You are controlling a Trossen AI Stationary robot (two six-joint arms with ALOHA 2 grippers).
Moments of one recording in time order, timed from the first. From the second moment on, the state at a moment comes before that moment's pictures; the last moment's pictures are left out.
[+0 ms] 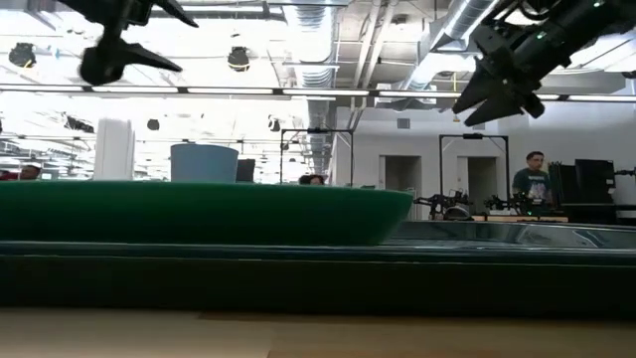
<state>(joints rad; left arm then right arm) -0.25 0.69 0.64 -0.42 -0.52 -1.21 -0.17 0.79 0.60 -0.40 0.39 0.57</state>
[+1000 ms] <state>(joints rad) 0.39 1.80 1.52 -0.66 -0.10 0.02 -0.21 0.90 0.60 -0.35 0.39 0.46</state>
